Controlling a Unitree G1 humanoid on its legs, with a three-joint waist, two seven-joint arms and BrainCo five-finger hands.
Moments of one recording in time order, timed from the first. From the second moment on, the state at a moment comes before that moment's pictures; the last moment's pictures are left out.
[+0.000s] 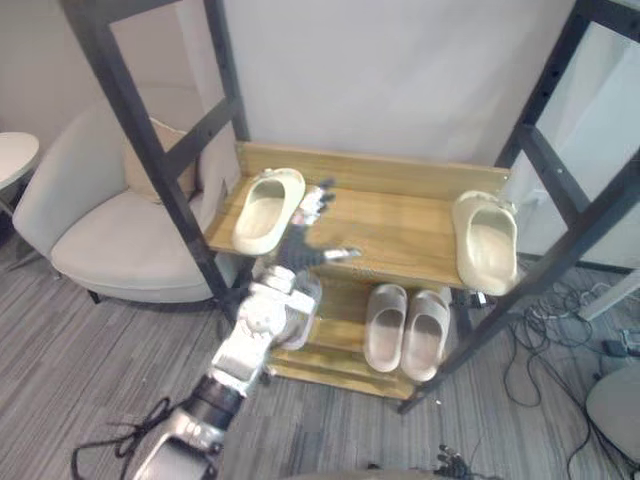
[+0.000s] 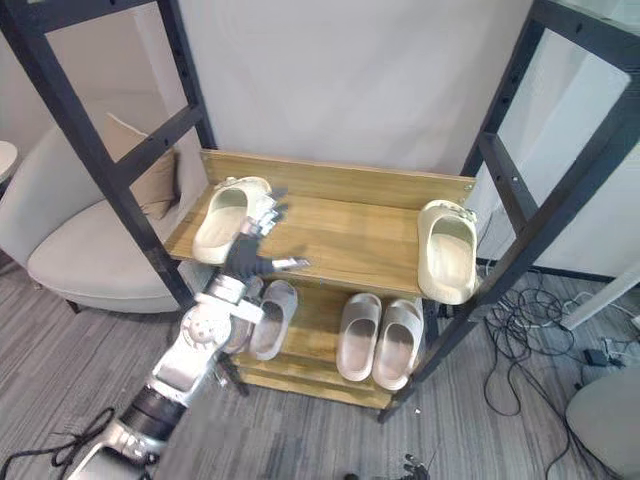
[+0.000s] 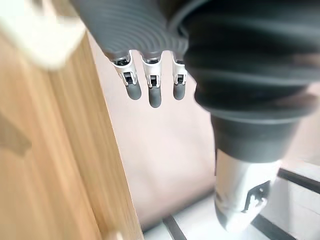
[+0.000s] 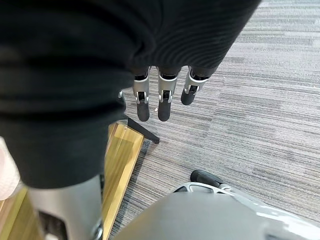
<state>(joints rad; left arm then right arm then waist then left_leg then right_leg) -0.39 0.28 -0.24 0.18 0.00 -0.25 0.18 0.17 -0.15 -0.04 1.03 -0.15 -0.10 -0.07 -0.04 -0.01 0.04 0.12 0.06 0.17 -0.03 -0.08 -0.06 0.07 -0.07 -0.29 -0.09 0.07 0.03</state>
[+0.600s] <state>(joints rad) -0.72 0.60 -0.11 0.61 0.04 -0.18 0.23 0.17 -0.14 -0.09 0.99 -0.15 -0.10 -0.04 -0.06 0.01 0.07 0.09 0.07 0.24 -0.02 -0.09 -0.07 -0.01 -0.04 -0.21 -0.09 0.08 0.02</state>
